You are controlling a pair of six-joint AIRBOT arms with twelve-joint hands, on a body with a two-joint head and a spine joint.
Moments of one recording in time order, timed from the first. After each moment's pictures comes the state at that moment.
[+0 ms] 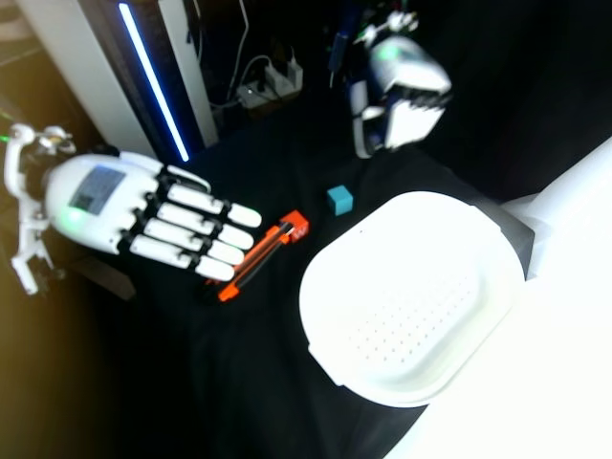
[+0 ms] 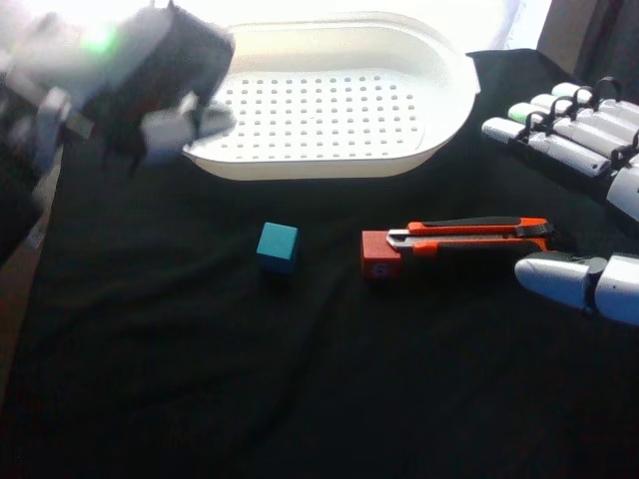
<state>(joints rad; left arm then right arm) 0.59 -1.05 1.13 -0.34 -0.81 1.39 -0.99 -0.83 0.85 0.22 0.90 -1.09</state>
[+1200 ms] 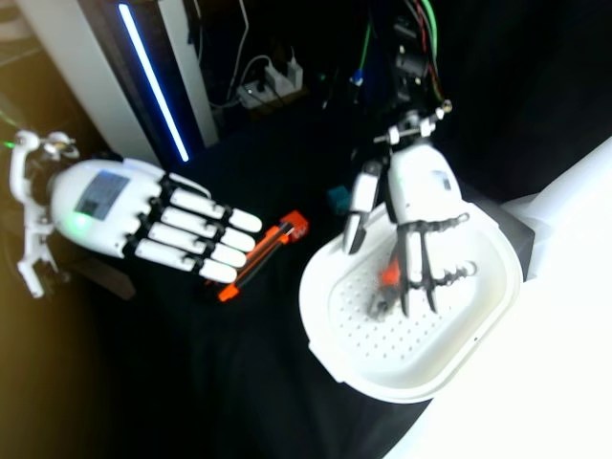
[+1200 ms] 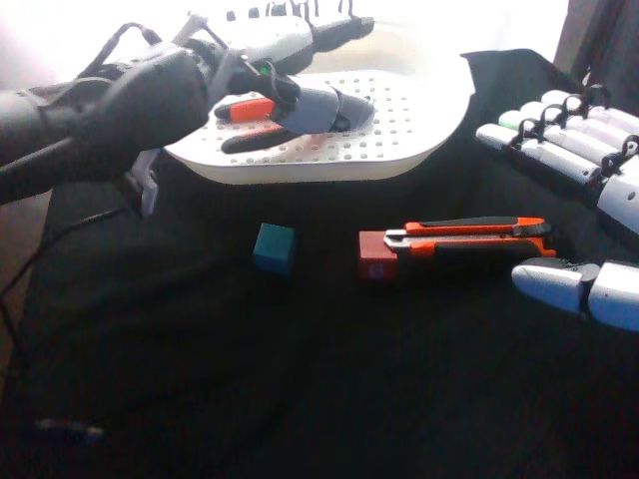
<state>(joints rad) 0.46 -1.33 1.43 -0.51 -0.34 1.49 -1.00 -0.85 0.87 0.19 0.90 -1.06</state>
